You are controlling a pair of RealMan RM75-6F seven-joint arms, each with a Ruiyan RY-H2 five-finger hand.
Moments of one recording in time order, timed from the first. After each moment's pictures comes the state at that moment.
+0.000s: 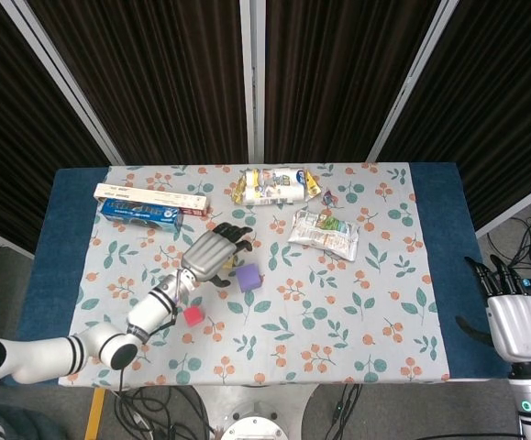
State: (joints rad) left arm -0.93 -1.59 -0.17 -1.41 1.17 0.82 0.25; right arm 0.11 -1.06 0.07 -1.70 -1.54 1.49 -0.10
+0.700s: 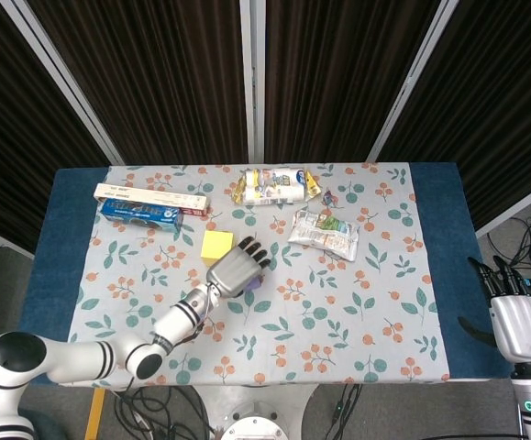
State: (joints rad) left arm -1.01 -1.71 -0.11 -1.37 1.12 0.84 0.58; right arm 0.11 -1.07 0.07 -1.67 -1.53 1.48 -0.07
